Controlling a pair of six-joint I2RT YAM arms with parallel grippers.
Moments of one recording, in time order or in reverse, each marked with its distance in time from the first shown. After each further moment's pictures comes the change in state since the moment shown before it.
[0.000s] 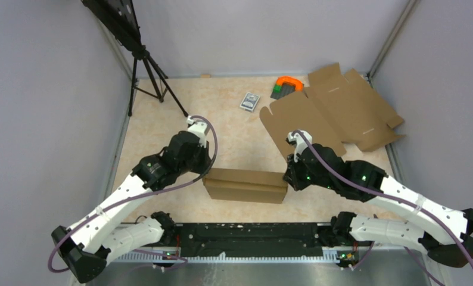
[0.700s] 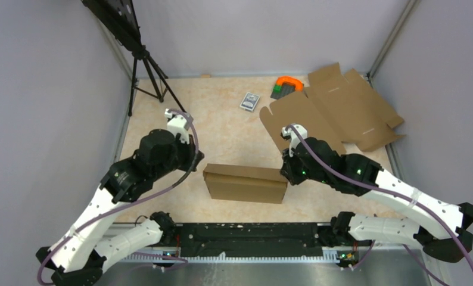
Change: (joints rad) left arm 0.000 -0.108 0.190 -0.133 0.013 -0.004; right arm 0.000 0.081 0.079 -0.010 0.029 -0.047
